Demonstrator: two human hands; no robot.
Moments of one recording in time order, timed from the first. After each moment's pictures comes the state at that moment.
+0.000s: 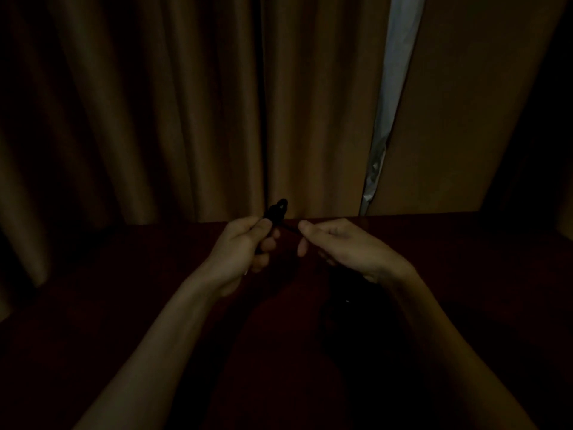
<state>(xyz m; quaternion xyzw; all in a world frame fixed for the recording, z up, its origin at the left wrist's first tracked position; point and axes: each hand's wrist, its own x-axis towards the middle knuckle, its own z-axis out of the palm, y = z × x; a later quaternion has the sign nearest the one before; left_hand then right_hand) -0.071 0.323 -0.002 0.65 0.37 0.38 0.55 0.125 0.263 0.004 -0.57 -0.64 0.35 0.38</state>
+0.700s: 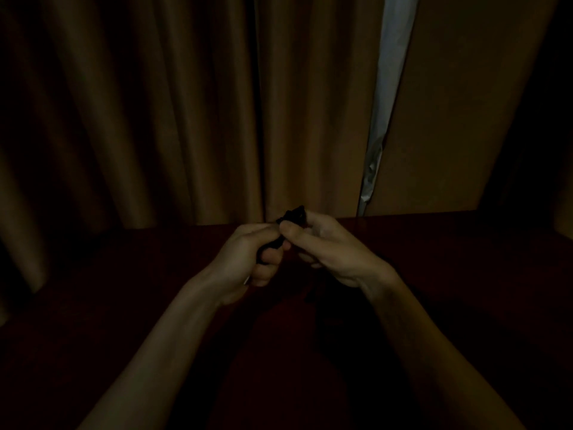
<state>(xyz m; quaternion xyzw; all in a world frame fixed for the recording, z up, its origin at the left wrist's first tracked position) -0.066 0.304 0.010 0.64 0.31 0.33 0.62 0.105 0.266 0.002 -0.41 -0.63 0.43 0.50</state>
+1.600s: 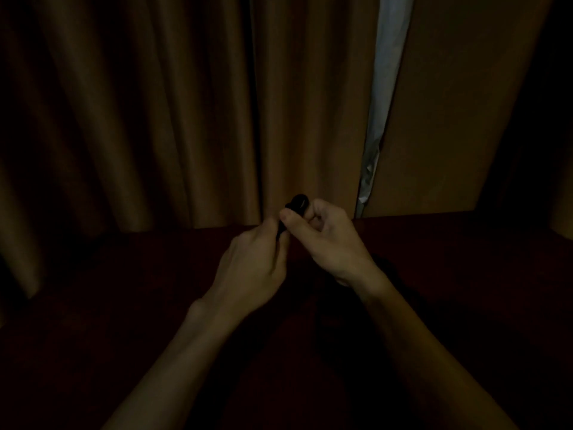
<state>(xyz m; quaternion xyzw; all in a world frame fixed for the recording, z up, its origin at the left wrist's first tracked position) -0.059 0.302 -0.009 0.87 0.31 0.38 0.06 0.099 0.270 0.003 -0.46 -0.59 0.28 0.60</state>
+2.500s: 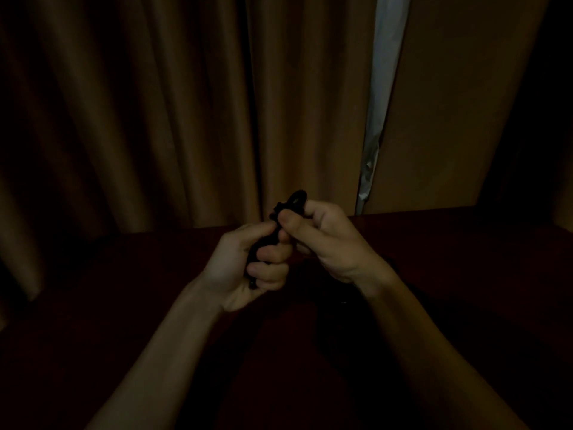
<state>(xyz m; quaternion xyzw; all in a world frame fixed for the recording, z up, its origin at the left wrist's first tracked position) -0.067 0.299 0.013 0.51 0.12 0.27 0.81 0.098 0.262 0.007 -0.34 -0.62 0.41 0.58</state>
